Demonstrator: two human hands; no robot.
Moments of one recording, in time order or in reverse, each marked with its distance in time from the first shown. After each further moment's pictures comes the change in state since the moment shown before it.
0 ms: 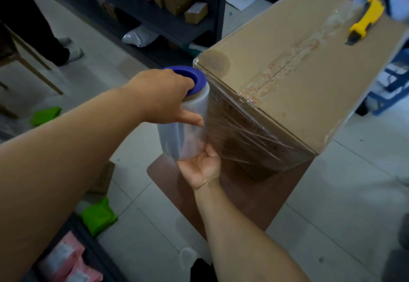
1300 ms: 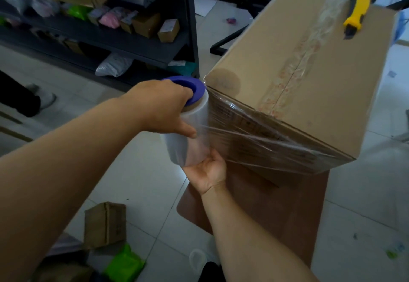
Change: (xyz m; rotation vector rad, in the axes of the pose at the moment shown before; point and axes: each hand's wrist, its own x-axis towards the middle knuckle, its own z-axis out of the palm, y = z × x) left_hand 0.051 -0.100 -0.004 0.056 0.002 0.257; right_hand 0.118 0.057 0.025 0.309 -0.155 0.043
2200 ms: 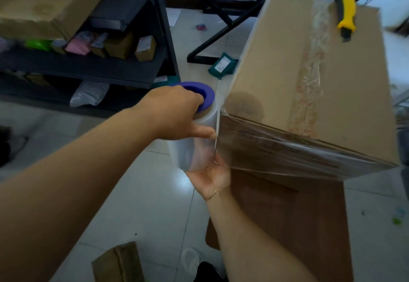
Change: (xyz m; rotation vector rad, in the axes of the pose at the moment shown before) left_hand 0.054 -0.063 -0.009 0.055 0.054 0.201; right_hand 0.068 0.028 0.032 0.067 -0.103 -0.189
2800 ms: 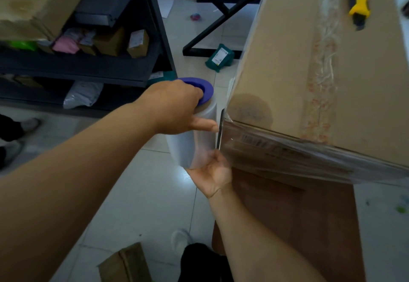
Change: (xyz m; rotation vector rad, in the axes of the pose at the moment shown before) left_hand 0.038 -0.018 0.008 0.037 -0.065 0.047; right_hand 0.032 -0.004 -0.006 -0.012 -0.026 -0.041
